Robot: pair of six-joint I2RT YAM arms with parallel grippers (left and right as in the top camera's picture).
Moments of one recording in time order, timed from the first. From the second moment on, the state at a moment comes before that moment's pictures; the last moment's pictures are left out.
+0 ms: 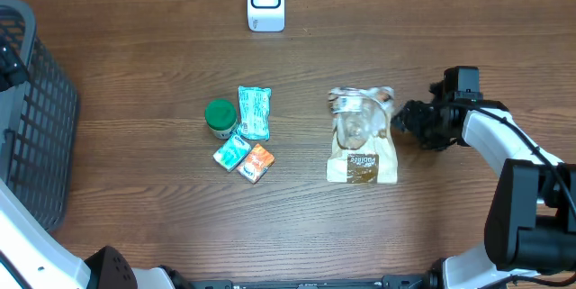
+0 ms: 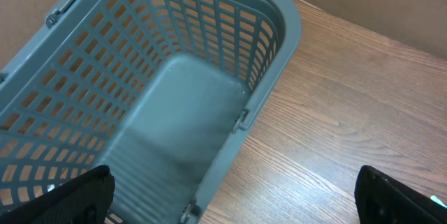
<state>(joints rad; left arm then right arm) 0.58 1.59 2.21 -1.40 -0.04 0.04 -0.09 1.74 0.97 -0.51 -0.31 0.36</state>
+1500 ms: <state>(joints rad) 0.58 1.59 2.21 -1.40 -0.04 0.04 -0.07 2.20 1.38 -0.95 -0.95 -0.30</state>
